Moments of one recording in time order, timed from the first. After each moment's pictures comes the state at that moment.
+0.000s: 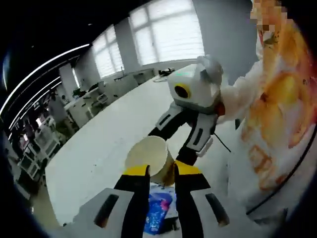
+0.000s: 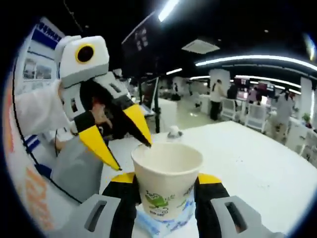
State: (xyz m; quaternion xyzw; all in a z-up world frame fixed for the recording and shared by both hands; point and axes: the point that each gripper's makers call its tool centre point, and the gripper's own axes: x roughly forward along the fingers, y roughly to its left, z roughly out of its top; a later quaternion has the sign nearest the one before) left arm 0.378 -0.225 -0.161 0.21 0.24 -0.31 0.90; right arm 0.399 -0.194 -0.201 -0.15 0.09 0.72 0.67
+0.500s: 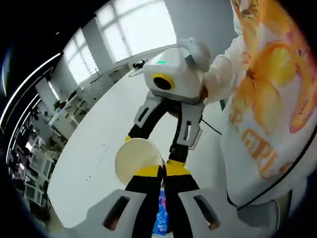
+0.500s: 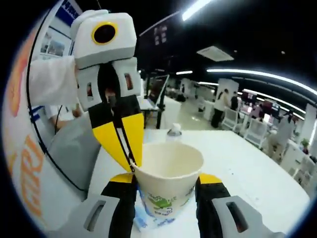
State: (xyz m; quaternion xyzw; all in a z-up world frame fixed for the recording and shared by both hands) left arm 0.379 -0.239 -0.190 0.27 0.27 -0.36 0.85; right arm 0.401 -0.203 -0.206 -0.17 0.06 0.73 0.66
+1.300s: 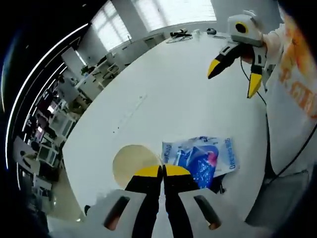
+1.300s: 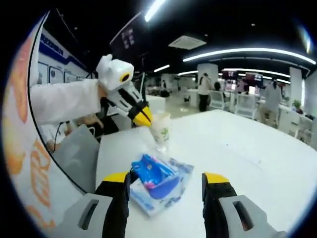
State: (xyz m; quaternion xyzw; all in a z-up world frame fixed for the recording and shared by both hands) left arm 0.416 -0.071 -0.247 0.27 0.38 -0.19 0.87; right arm 0.432 -0.259 -0.240 -0.09 0.17 0.67 0.71
